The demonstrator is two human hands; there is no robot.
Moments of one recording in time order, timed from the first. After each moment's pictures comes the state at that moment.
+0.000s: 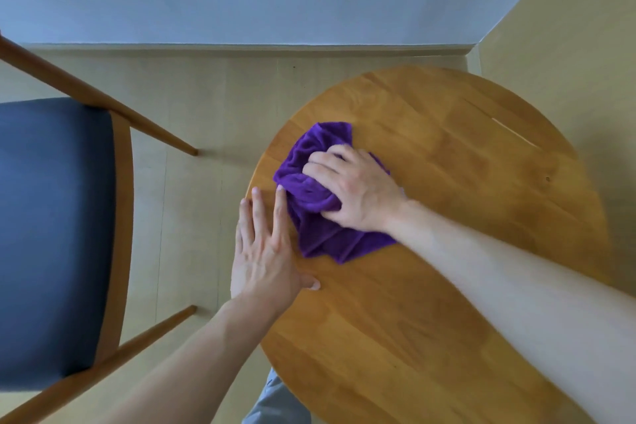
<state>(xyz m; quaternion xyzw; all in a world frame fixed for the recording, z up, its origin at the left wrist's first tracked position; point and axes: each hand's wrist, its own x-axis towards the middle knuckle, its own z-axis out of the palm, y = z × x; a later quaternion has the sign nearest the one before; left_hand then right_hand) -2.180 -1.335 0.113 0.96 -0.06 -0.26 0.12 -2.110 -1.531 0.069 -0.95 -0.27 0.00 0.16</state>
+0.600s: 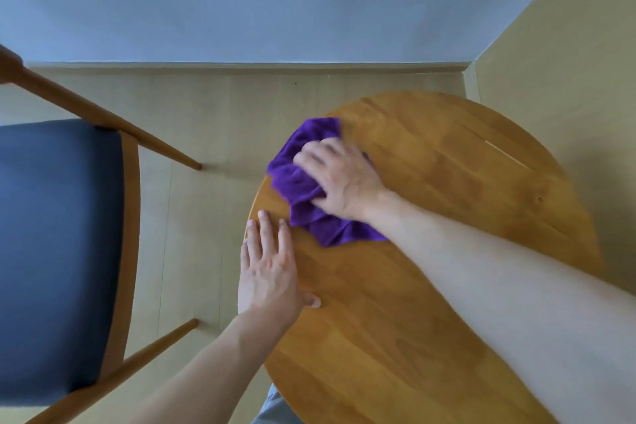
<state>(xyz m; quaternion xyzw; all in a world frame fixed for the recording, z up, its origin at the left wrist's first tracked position) -2.174 -1.345 0.119 0.95 -0.06 -0.32 0.04 -2.064 -1.521 0.069 -0.97 -0.23 0.00 0.13</state>
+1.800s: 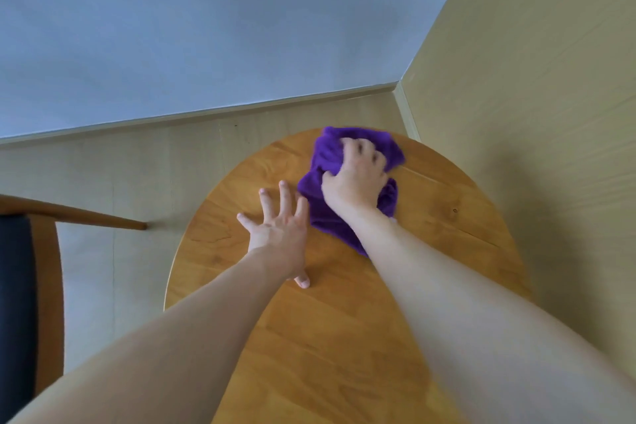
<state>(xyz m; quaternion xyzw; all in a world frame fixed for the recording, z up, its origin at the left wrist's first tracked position) -2.066 -1.493 0.118 0.89 -0.25 -0.37 -0.10 -2.049 -1.632 0.090 -0.92 0.32 -0.01 0.23</state>
